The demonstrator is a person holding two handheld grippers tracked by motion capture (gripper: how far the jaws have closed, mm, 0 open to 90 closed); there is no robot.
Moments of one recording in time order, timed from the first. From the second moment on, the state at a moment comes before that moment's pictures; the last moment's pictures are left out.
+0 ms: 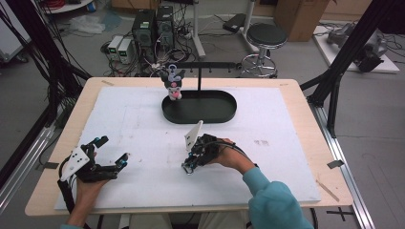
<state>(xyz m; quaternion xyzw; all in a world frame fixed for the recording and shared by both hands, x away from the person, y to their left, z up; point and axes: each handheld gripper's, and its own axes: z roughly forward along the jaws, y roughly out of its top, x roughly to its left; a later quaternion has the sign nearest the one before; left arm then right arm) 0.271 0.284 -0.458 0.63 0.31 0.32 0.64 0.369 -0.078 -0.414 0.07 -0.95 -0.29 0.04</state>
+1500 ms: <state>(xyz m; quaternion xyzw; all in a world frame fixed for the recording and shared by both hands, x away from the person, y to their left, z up) 0.271 0.284 -0.458 0.63 0.31 0.32 0.64 0.382 -0.092 -0.394 -0.02 -0.93 -0.36 0.03</state>
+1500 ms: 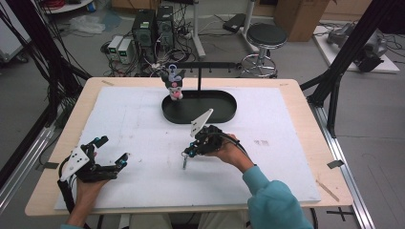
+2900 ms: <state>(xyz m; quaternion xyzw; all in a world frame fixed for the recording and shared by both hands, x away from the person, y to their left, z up) 0.271 0.284 -0.458 0.62 0.31 0.32 0.64 0.454 -0.179 -0.279 -0.14 -0.85 -0.51 -0.07</state>
